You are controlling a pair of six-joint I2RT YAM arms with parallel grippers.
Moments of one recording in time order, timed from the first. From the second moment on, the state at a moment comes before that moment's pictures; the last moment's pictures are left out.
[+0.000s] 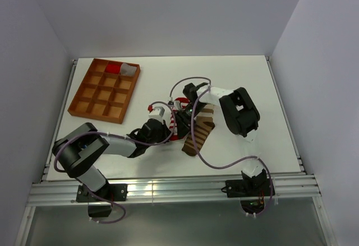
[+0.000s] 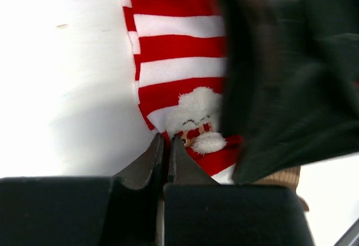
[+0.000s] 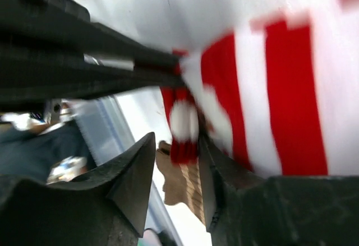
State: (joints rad) left arm -0.84 1.62 0.51 0.55 -0.13 -0.68; right arm 0.52 2.20 1.50 -0.97 -0.91 -0.33
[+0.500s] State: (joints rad) left arm -0.84 1.47 0.49 0.26 -0.32 -0.93; right arm 0.48 2.03 1.31 -0.84 -0.75 -0.36
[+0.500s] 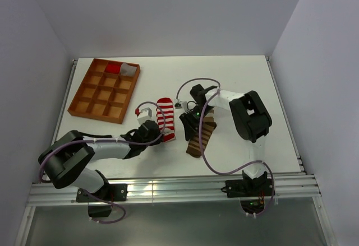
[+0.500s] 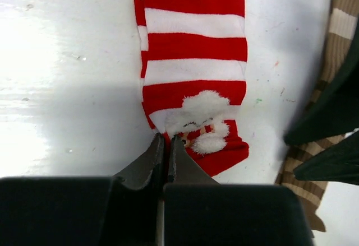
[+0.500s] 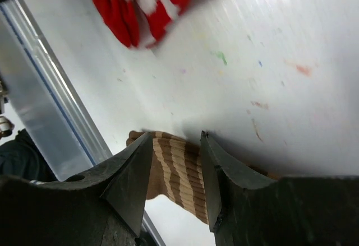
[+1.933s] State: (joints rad) left arm -0.81 1.68 0.79 0.00 0.06 -1.04; right arm 0.78 1.44 0.78 -0.30 -0.38 -0.72
